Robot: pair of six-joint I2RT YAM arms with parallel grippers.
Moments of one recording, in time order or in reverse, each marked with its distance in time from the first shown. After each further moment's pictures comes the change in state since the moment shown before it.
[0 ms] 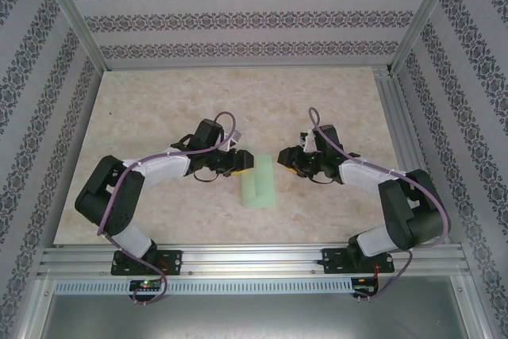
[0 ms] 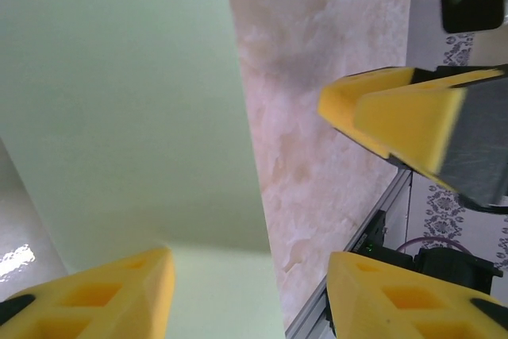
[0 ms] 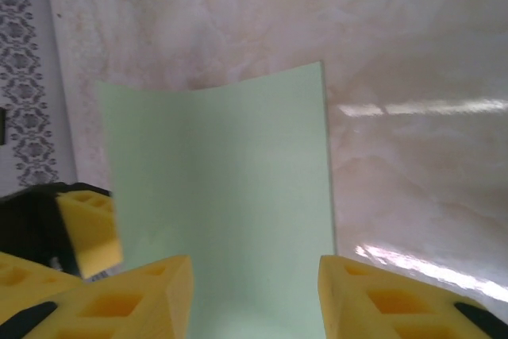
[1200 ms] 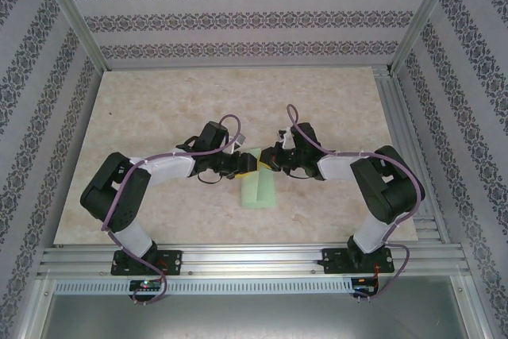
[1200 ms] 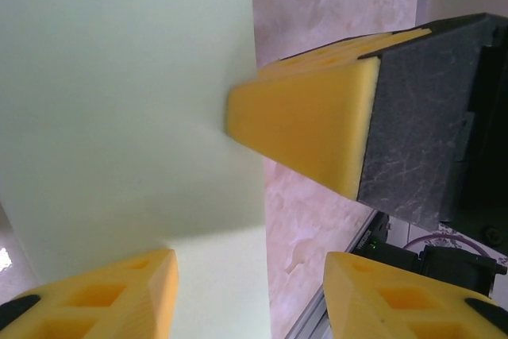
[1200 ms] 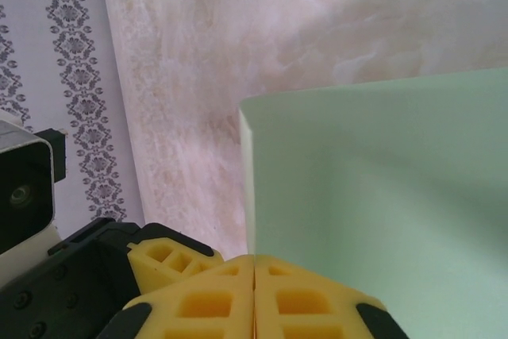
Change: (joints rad) left arm -0.028 0.034 0.013 0.010 -0.014 -0.002; right arm 0.132 0.240 0.086 0.271 -0.045 0.201
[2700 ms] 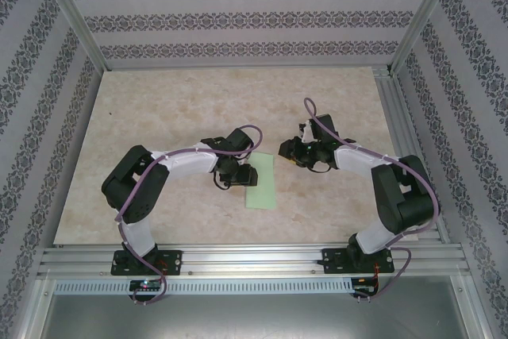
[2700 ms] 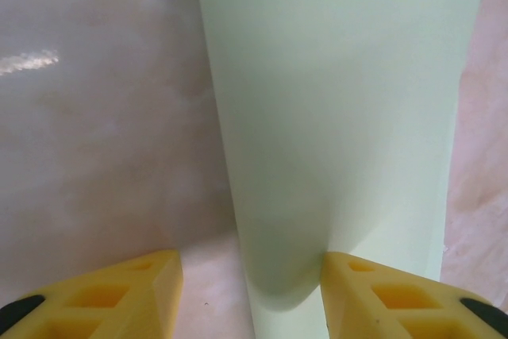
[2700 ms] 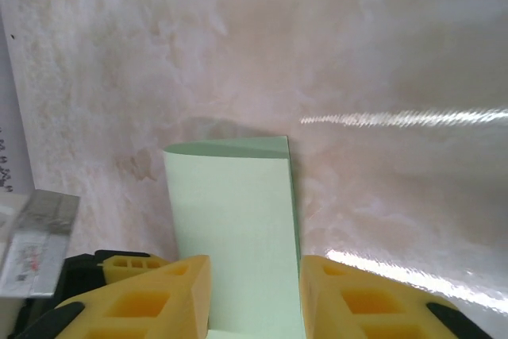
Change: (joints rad) left arm -0.154 0.145 0.216 -0.458 -0.415 0.116; right arm -0.171 -0.141 0.075 -0.443 0.127 -0.315
